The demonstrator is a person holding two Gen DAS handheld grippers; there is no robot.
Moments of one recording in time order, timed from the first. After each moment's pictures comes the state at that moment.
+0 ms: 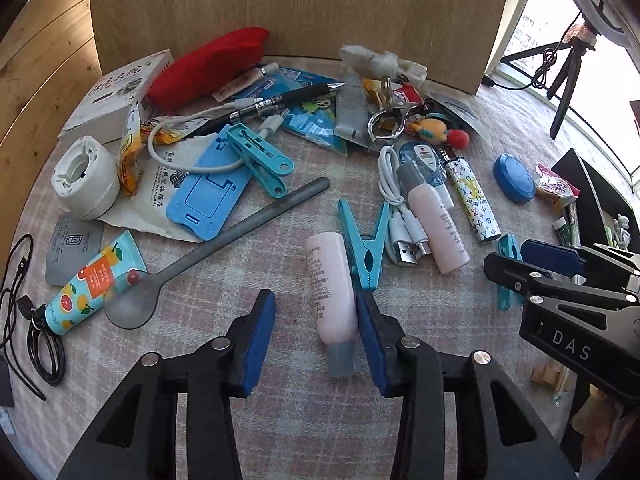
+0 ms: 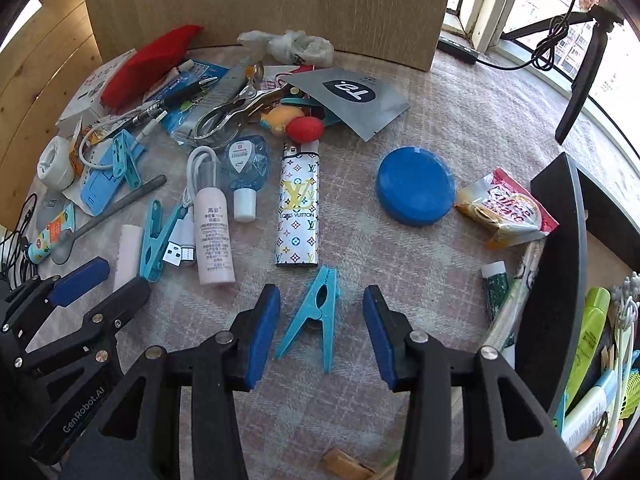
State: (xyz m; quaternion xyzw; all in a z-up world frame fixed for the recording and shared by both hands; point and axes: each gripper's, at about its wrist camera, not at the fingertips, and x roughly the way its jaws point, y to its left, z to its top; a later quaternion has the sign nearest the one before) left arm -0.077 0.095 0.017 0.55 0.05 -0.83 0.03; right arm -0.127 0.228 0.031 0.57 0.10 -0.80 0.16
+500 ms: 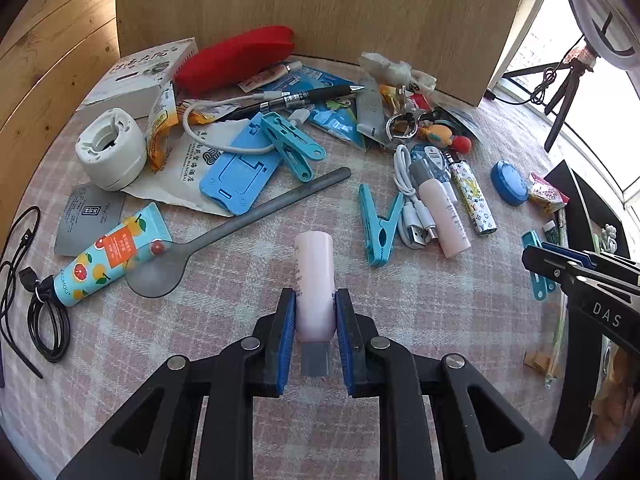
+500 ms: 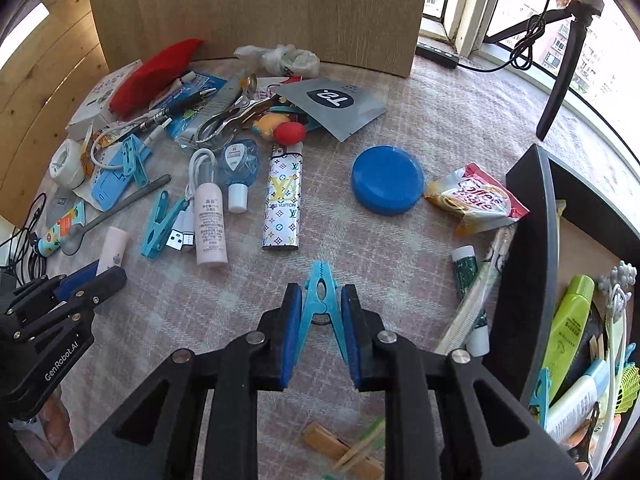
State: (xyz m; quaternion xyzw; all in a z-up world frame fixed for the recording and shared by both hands) left arm -0.056 0.074 0.034 0.54 0.09 -0.83 0.03; right arm -0.113 0.259 0.056 0.56 0.08 -0.81 0.16
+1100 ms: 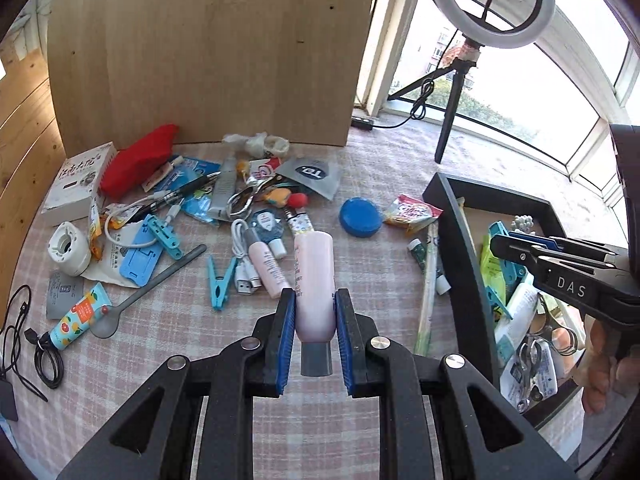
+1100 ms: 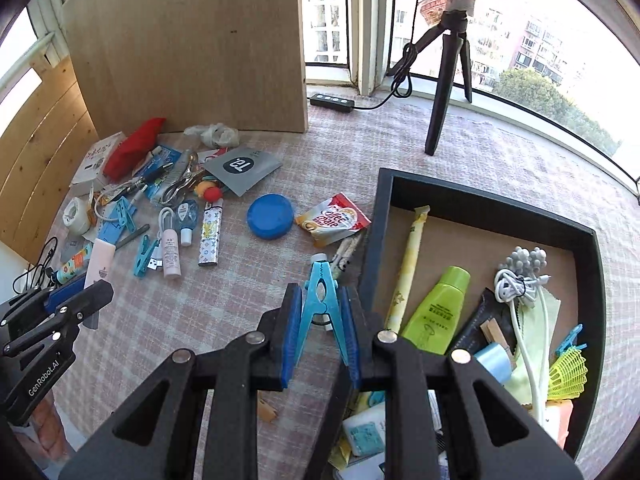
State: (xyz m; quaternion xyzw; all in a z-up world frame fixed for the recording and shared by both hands) left arm -0.054 0.184 0.121 0.49 0.05 -0.87 -0.07; right arm -0.103 0.368 0.124 0.51 0.04 -0.85 0.12
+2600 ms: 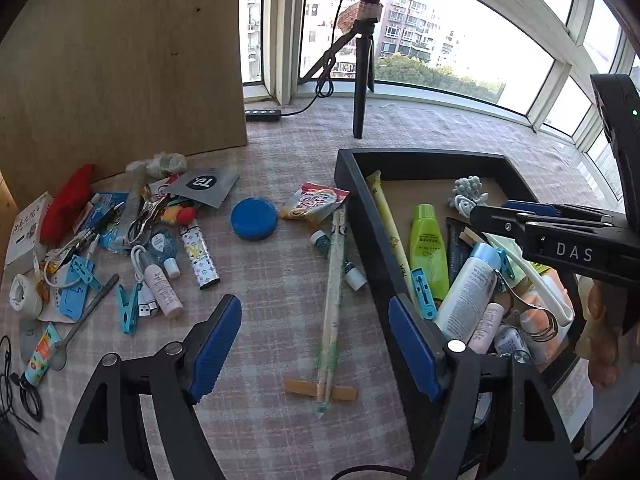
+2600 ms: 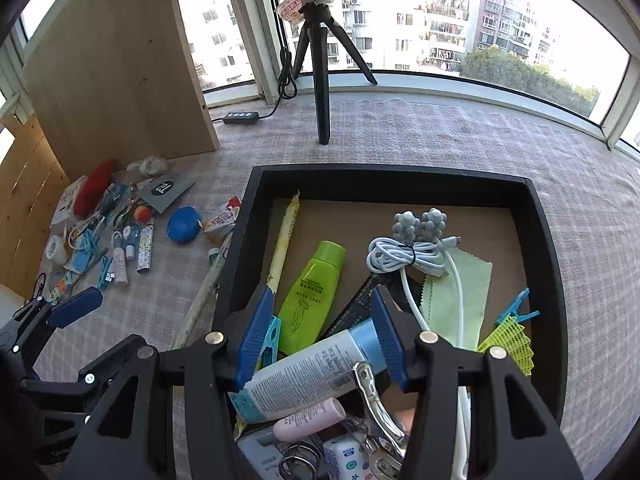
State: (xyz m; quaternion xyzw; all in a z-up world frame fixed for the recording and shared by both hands) left arm -0.061 0.260 0.113 0.49 -0.02 -0.86 -0.13; right arm -0.098 0.459 0.124 0.51 -0.02 -0.86 0.08
